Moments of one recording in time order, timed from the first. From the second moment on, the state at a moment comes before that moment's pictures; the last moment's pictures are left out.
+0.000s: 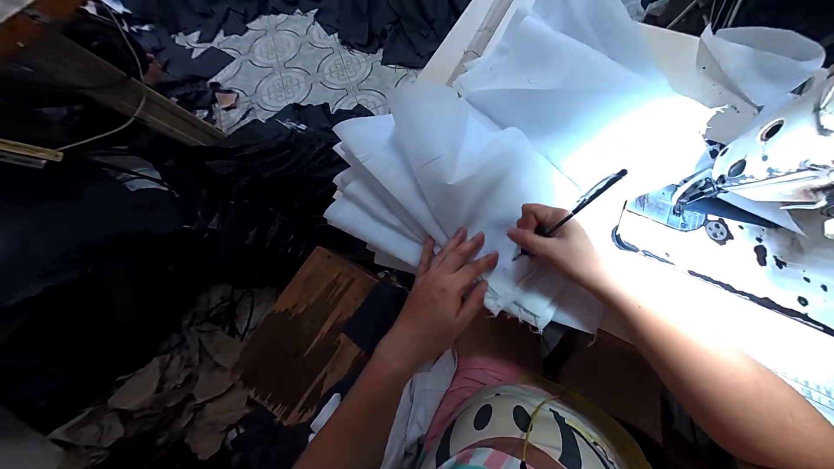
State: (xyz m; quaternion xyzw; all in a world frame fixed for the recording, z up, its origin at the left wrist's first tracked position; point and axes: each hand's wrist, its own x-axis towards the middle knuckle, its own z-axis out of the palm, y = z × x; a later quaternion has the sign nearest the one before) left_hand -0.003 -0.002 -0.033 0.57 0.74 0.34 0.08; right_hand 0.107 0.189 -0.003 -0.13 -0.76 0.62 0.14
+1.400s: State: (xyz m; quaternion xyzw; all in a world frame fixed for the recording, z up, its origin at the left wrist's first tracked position) left_hand -0.011 0.014 -0.038 0.54 0.76 0.36 0.08; right_hand 0.100 0.179 -0.013 -0.03 -0.88 0.45 0.16
